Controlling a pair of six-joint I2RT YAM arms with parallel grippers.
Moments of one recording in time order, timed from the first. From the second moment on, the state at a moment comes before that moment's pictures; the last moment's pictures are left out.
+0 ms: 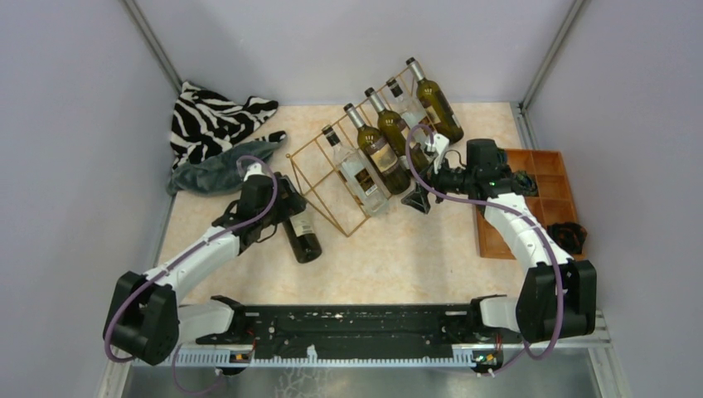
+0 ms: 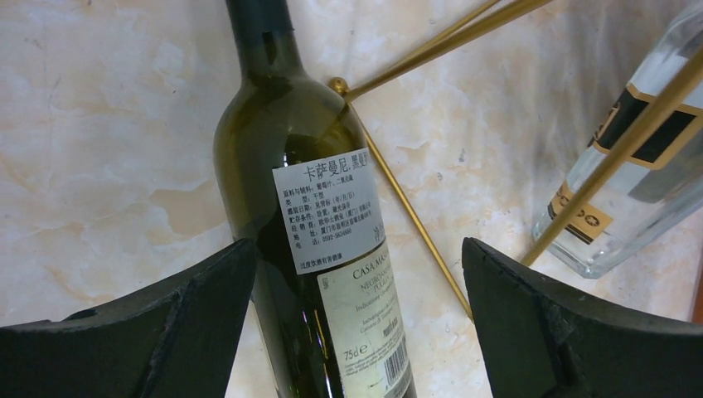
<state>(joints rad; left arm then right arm) -0.41 1.18 0.62 -0.09 -0.15 -0.72 0.13 1.27 0.91 -0.30 -0.86 -0.40</state>
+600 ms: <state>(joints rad) -0.40 1.26 0.61 -0.11 -0.19 -0.74 0.13 1.27 0.91 -0.30 -0.86 -0.40</state>
